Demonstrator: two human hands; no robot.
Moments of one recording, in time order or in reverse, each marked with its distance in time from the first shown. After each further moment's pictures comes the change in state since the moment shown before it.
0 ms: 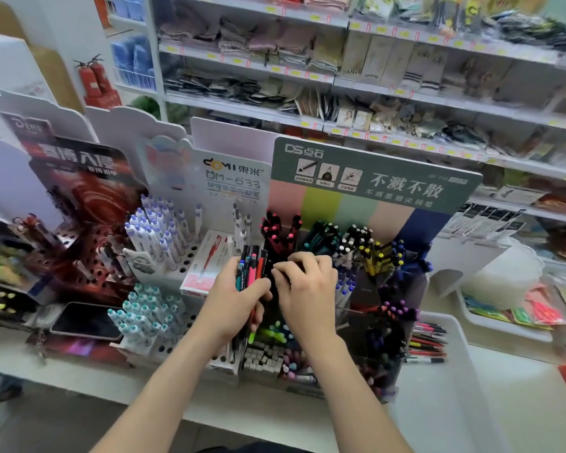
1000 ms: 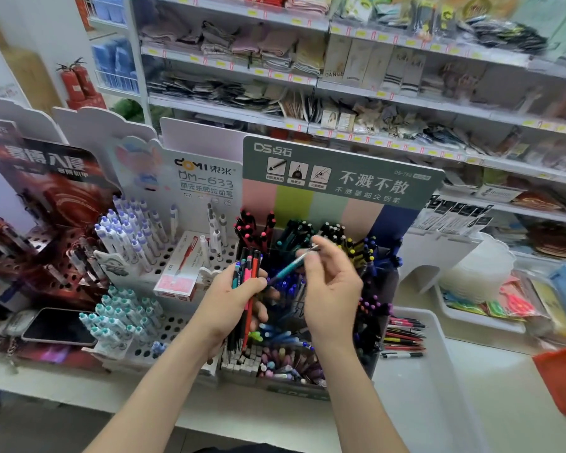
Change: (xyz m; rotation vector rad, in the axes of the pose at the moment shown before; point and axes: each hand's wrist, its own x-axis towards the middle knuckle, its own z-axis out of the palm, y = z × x) left_hand 0.000 0.000 0.035 -0.178 -0.126 -0.064; right_hand 0.002 0.009 -0.080 0.995 0.214 0.604
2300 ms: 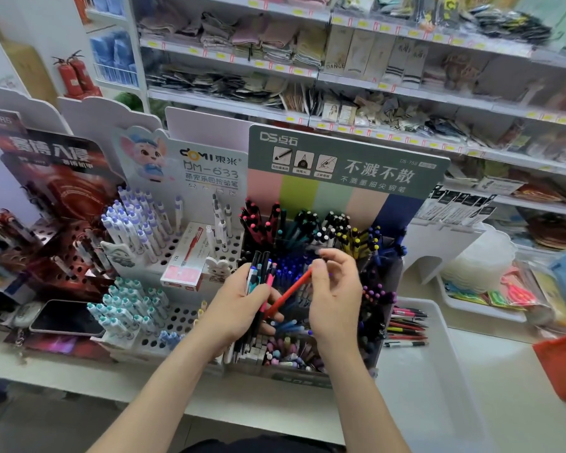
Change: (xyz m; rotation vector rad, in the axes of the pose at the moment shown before) left_hand -0.012 -0.013 -0.001 0.221 -0.063 -0.011; right_hand -0.021 0.015 -0.009 -0.106 0.009 0.034
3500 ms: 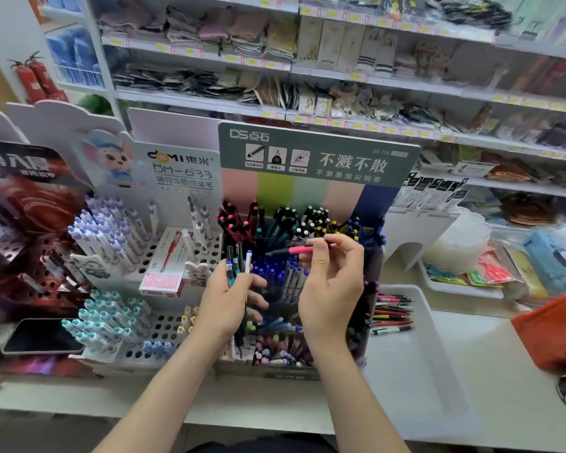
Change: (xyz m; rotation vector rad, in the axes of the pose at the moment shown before) left_hand 0.014 -0.003 0.020 -0.205 0.195 -0.003; right_hand 0.001 -0.021 0.001 0.041 0.222 -0.238
